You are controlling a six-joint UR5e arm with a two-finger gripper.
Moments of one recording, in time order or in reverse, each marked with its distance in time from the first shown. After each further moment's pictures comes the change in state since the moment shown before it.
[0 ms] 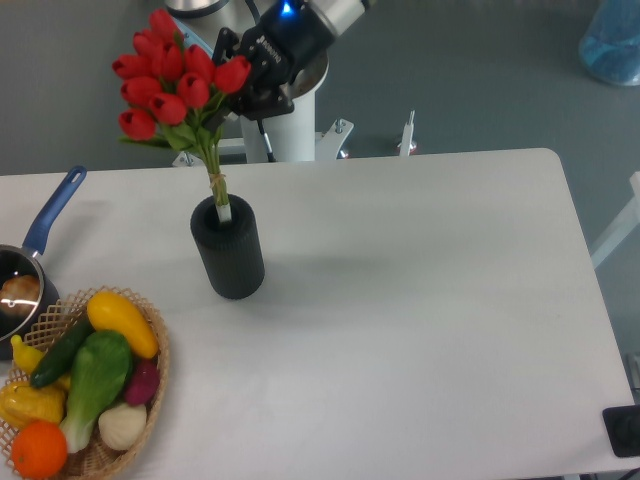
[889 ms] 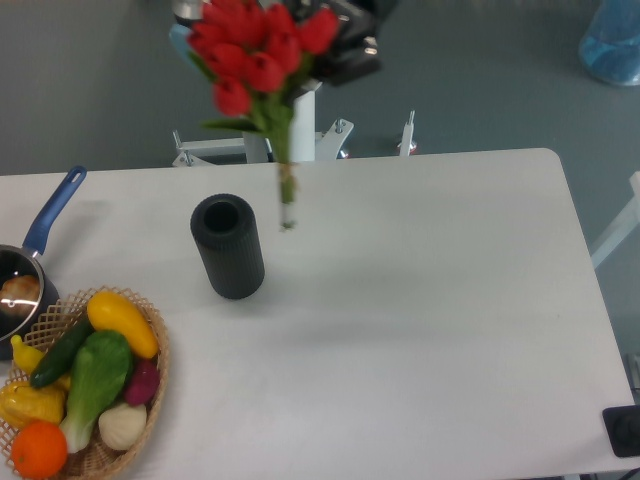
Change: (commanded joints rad) arm 0.244 -0.104 0.058 0.133 -0.019 -0.017
